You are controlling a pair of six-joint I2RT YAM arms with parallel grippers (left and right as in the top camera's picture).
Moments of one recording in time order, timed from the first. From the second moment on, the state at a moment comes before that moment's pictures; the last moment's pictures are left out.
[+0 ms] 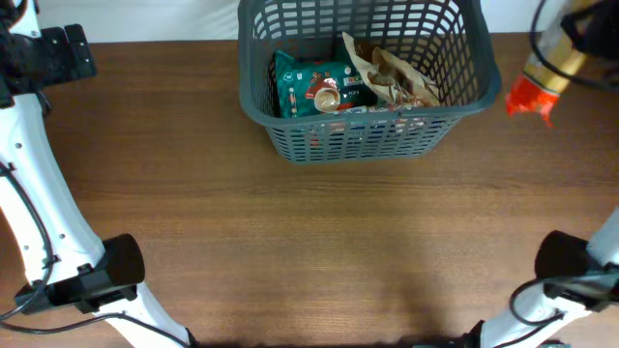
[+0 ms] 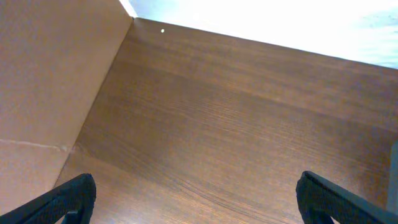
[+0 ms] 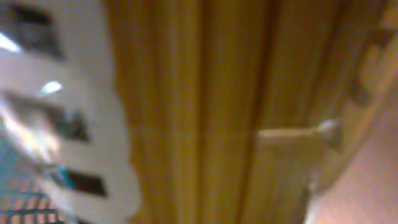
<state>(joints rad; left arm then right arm) 0.29 1.99 2.67 -1.50 -0.15 0.05 -0.33 1.95 2.67 -1.40 -0.49 0.00</state>
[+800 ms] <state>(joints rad) 0.29 1.99 2.67 -1.50 -0.15 0.05 0.25 2.21 2.72 -1.33 -0.23 -0.83</state>
